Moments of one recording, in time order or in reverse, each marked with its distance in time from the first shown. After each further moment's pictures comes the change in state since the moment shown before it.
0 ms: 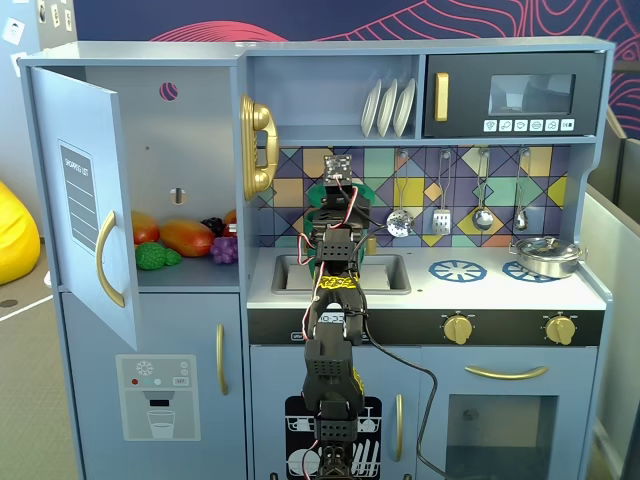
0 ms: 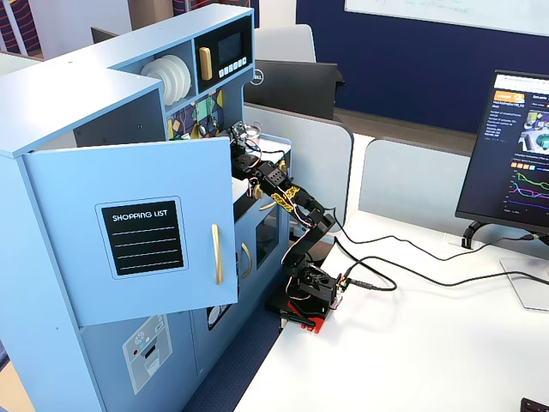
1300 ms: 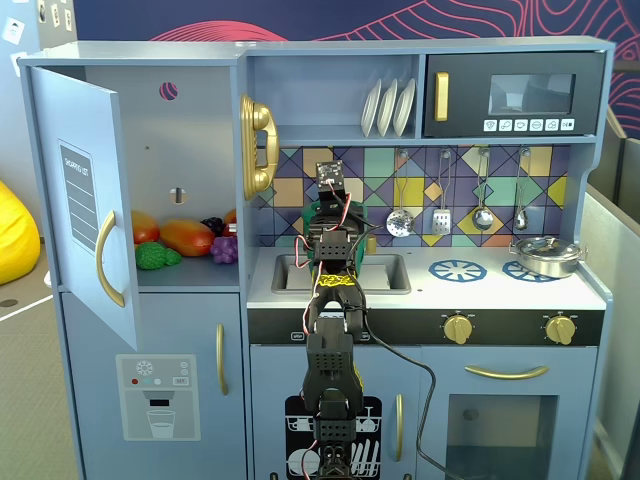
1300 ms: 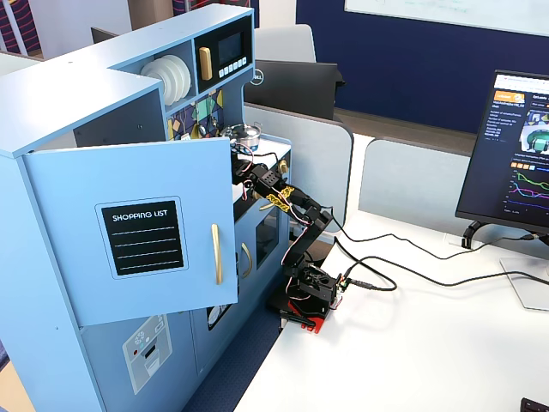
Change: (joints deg) arm -2.3 -3.8 1.5 1.5 -3.4
